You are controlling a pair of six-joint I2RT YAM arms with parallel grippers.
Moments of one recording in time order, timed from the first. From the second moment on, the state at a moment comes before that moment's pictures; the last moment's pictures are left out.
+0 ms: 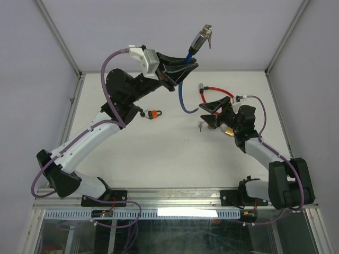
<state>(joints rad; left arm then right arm) -0.78 1.39 1.51 0.45 0.45 -0.04 0.18 1.23 0.54 0.52 -0.58 1.33</state>
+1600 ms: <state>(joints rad) -0.71 1.12 1.08 0.73 0.39 -0.50 0.12 0.99 0.74 0.42 -0.72 0.63</state>
